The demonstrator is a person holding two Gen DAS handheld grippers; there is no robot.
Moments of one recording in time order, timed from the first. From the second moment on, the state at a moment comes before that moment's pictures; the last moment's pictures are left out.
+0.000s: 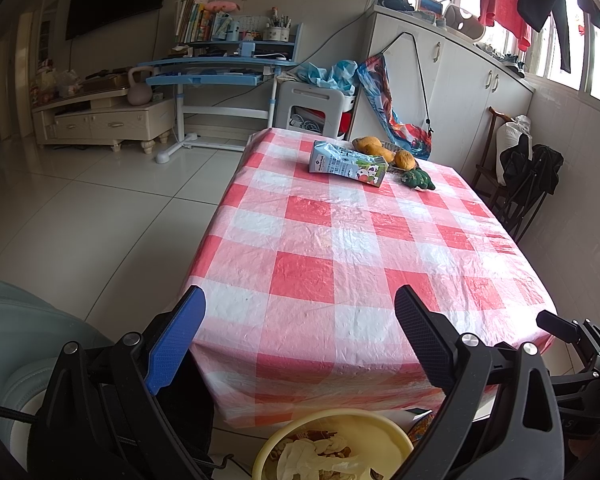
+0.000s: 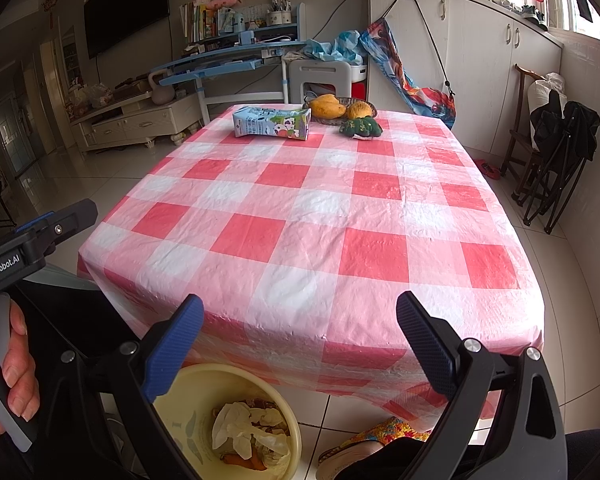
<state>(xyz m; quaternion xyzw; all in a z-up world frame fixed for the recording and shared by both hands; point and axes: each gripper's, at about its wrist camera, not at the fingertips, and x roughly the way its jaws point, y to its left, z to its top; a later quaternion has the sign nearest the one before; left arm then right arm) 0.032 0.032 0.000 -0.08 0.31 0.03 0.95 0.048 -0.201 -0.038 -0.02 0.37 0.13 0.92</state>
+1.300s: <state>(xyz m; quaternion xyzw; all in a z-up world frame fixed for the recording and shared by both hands) 0.032 0.034 0.000 -0.09 0.31 0.02 0.95 0.047 -0.202 -0.040 -0.02 0.37 0.12 0.92</state>
